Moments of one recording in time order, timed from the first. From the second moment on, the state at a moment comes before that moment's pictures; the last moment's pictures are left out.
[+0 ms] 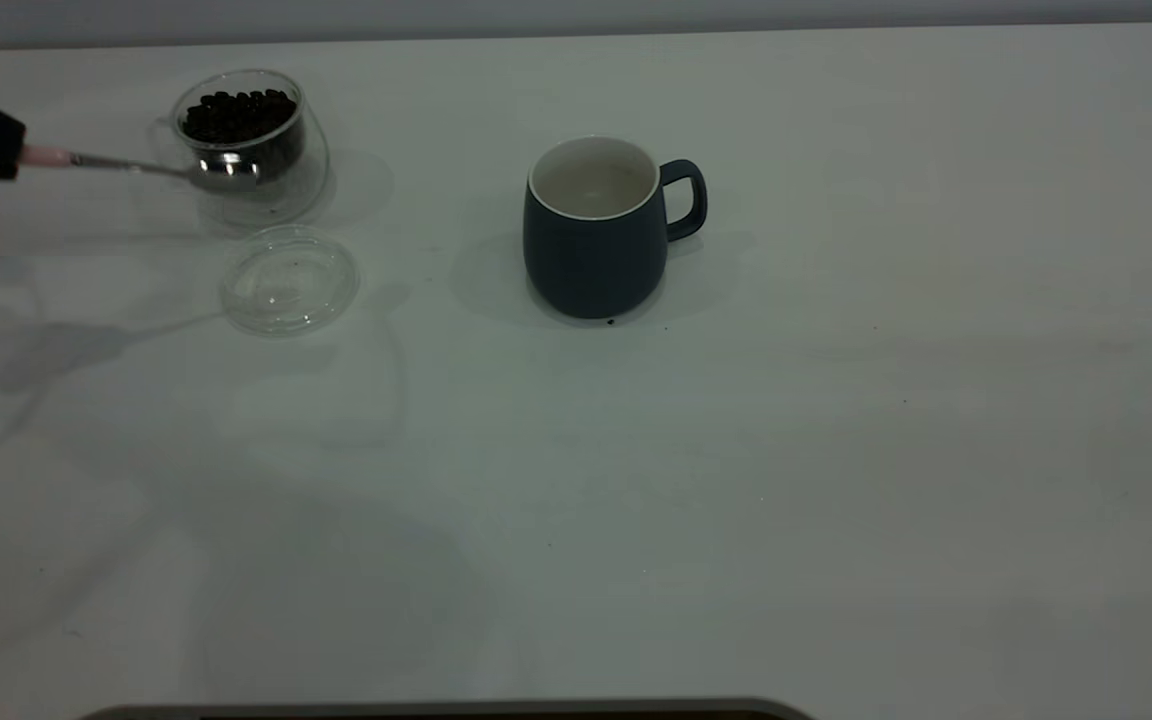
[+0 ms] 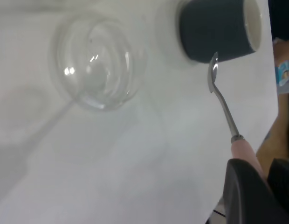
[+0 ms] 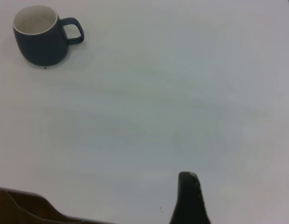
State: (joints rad) left arm 0.46 2.31 -1.32 -1.03 1.16 1.23; right arm 0.02 0.03 -0.47 0.11 1.13 -0.15
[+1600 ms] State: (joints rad) left arm 0.41 2.49 -1.32 -1.18 0.97 1.24; right arm 0.02 0.03 -0.47 0.11 1.13 -0.15
